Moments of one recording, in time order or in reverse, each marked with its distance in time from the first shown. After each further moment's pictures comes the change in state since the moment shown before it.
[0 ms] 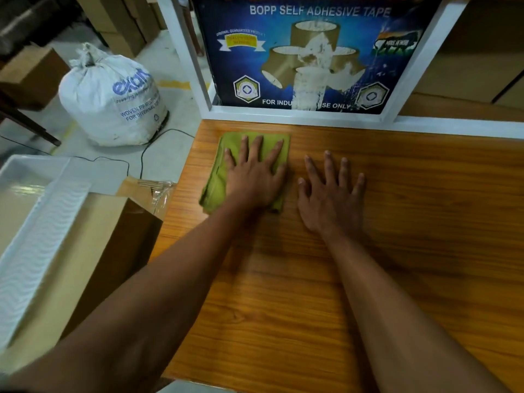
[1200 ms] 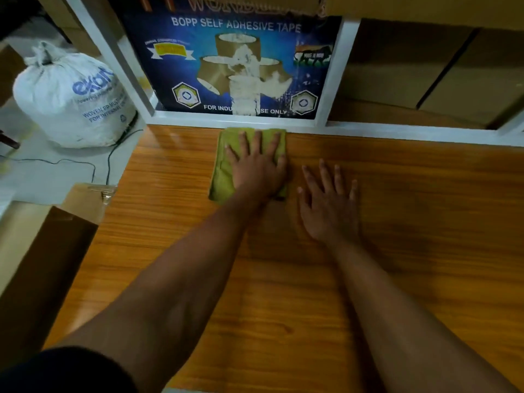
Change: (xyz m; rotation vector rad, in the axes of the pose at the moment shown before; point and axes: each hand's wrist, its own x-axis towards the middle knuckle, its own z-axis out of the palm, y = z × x) left_hand 0.042 0.144 0.022 0.009 -0.060 -0.056; right_hand -0.007 0.145 -0.015 0.025 0.014 -0.022
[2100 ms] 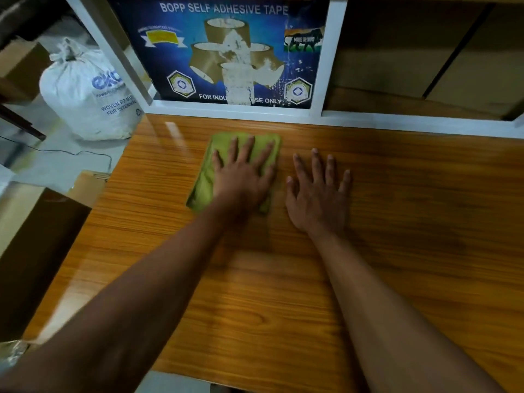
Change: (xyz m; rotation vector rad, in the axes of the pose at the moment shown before) left_hand -0.050 -0.005 0.008 0.010 0.068 0.023; right_hand 0.002 -0.002 -0.001 0.022 0.022 0.003
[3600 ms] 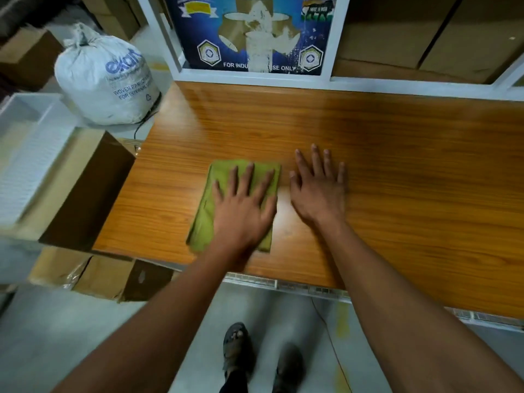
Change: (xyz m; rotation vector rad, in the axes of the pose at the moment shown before) left_hand -0.238 -0.013 -0.006 -0.071 -0.003 -0.051; right_hand -0.129 -0.029 -0.017 -0.017 -0.139 -0.038
